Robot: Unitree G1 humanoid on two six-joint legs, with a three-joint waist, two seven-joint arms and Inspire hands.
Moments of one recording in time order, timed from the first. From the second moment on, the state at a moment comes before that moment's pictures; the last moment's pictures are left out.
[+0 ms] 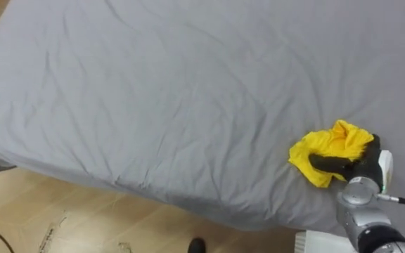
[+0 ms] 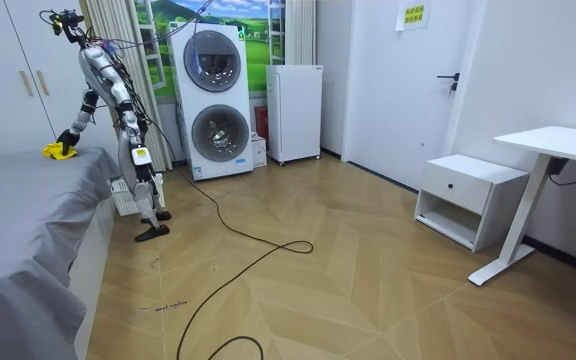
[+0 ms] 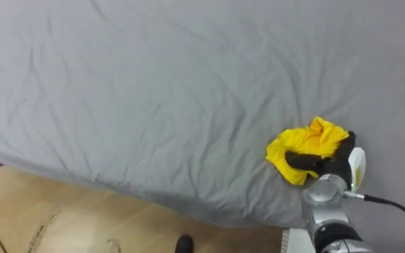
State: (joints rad) left arm 0.09 0.20 -0.10 1.18 -0.31 0.00 0.03; right arm -0.43 -0.31 0.05 1.21 0.08 -0.11 -0.49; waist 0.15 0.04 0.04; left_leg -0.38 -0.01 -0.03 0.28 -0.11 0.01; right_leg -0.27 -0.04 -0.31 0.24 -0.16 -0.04
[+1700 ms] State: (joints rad) left arm 0.21 0.22 0.04 1.04 -0.23 0.02 0.06; right arm -0.06 -0.34 -0.05 0.93 0.04 0.00 -0.39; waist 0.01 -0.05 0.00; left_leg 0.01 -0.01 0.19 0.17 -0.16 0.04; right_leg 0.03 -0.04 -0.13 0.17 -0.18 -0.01
